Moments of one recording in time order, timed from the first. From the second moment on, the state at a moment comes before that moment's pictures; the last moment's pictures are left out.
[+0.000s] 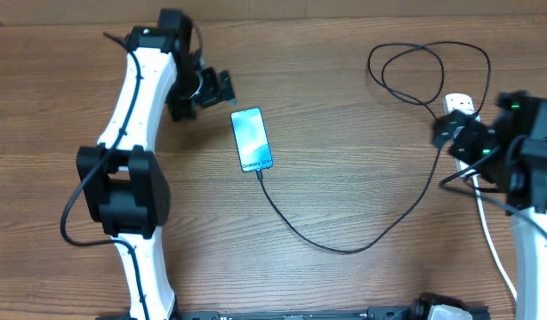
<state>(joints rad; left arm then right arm) -0.12 2.19 2.06 -1.28 0.28 -0.37 -0.25 1.18 1.21 -0.95 -0.12 0.35</state>
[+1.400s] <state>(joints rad) -0.48 1.97 2.11 -1.22 0.19 -0.31 -0.55 1.97 1.21 -0.28 -0.32 0.36</state>
